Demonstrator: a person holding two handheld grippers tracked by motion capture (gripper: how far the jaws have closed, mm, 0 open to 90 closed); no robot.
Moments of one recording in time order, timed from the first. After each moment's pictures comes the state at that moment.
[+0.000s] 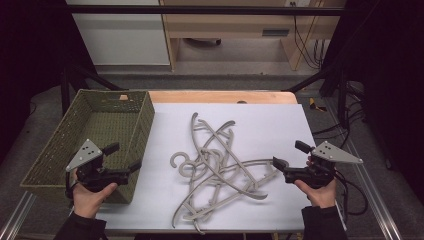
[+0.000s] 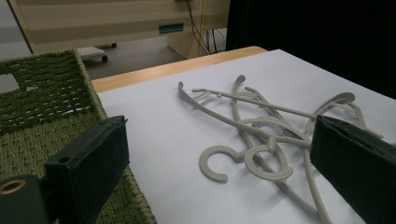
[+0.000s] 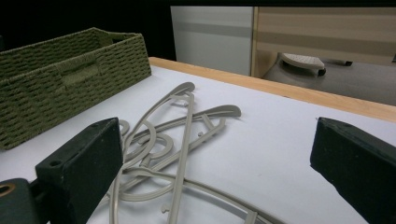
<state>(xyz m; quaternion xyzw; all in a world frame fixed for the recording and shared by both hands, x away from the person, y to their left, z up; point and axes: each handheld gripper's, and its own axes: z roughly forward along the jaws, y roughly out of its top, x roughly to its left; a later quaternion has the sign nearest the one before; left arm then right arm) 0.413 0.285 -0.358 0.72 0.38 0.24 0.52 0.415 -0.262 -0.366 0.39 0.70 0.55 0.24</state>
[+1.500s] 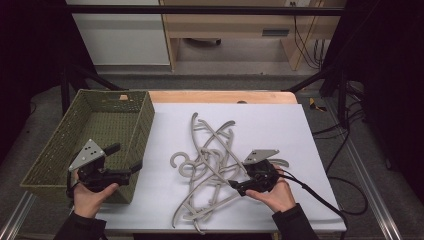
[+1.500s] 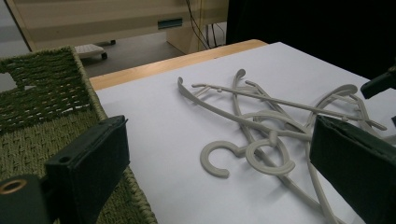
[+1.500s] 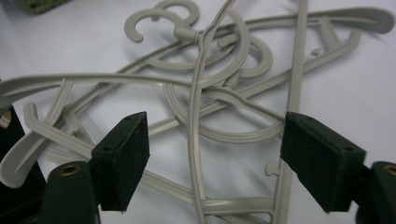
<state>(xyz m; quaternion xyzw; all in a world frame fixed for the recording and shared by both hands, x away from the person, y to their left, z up) 0.414 0.283 -0.359 0.73 0.37 0.24 0.51 0.434 -0.143 -0.401 0.33 0.87 0.36 0.12</state>
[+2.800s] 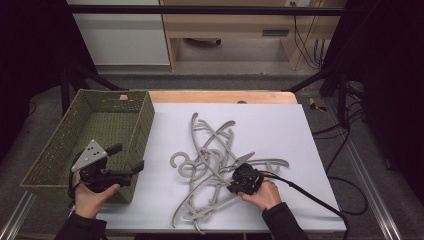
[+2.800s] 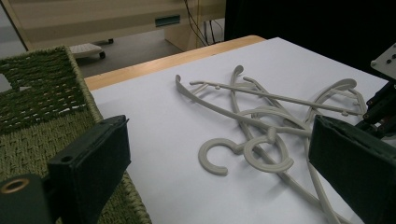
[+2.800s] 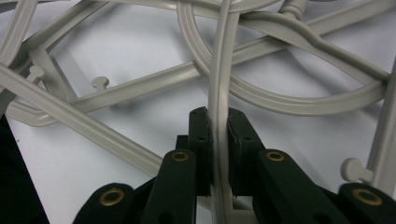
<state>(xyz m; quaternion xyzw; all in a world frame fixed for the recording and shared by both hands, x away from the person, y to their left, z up) 0.414 0.280 -0.360 0.74 0.37 0.24 0.51 0.452 -0.120 -0.447 0.31 0.91 0.27 0.03</state>
